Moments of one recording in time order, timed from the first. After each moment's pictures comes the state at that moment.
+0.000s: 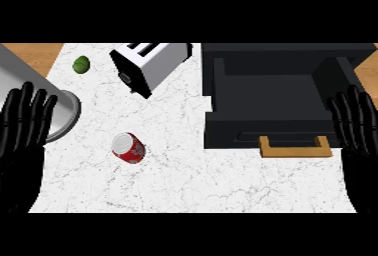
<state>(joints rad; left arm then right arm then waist) 0.03 0.10 0.01 -2.10 0.01 0.01 0.04 0.04 -0.11 0.03 -2.10 0.03 -0.01 0.01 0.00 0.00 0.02</state>
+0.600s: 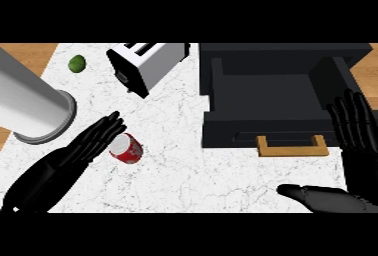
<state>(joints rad) 0.01 0.28 -0.13 -2.01 0.31 -0.41 0.11 0.06 -0.10 -0.01 -2.07 0.01 -0.04 0.15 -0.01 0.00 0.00</state>
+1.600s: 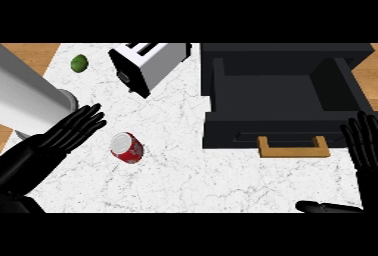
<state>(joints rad) -0.04 0.33 0.05 -1.91 0.49 -0.57 0.28 0.20 -0.10 -0.11 -2.05 -0.05 0.06 0.08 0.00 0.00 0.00</state>
